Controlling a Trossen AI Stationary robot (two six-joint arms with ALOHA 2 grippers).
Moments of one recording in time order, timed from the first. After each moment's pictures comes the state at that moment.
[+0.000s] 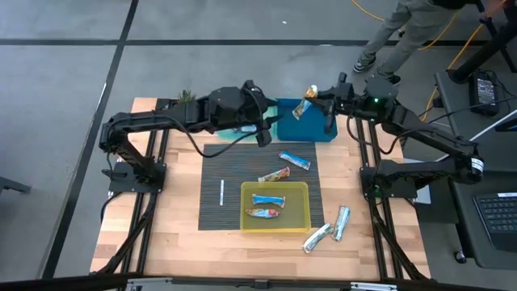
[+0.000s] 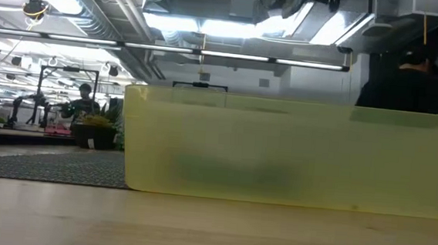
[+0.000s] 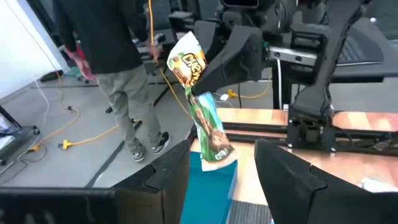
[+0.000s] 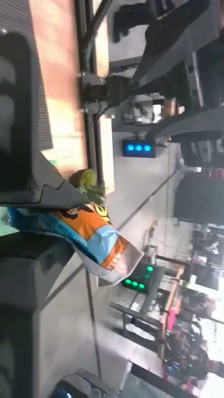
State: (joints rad) left arm 0.12 1.59 1.69 -0.34 -0.29 0.12; right arm -0.47 0.99 1.04 -0.13 -0.15 -0.14
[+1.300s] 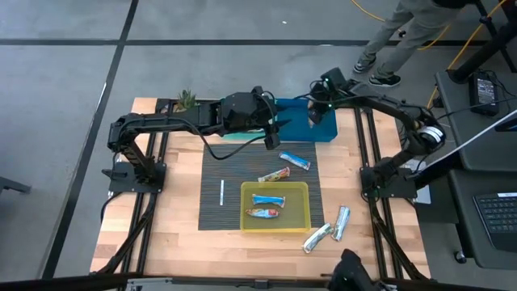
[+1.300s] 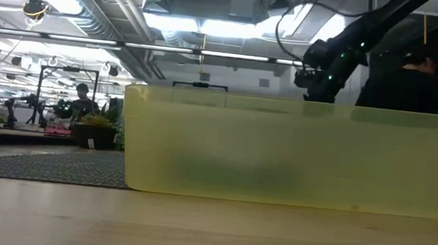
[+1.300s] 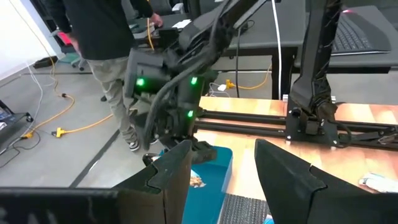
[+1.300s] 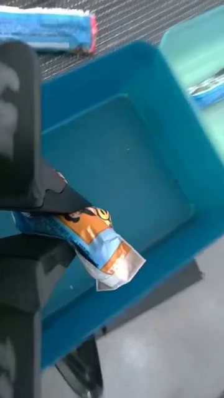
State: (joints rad) left arm 0.12 1.67 1.69 -0.31 -0.29 0.08; right arm -0.89 1.55 1.07 -0.53 -0.23 -0.27
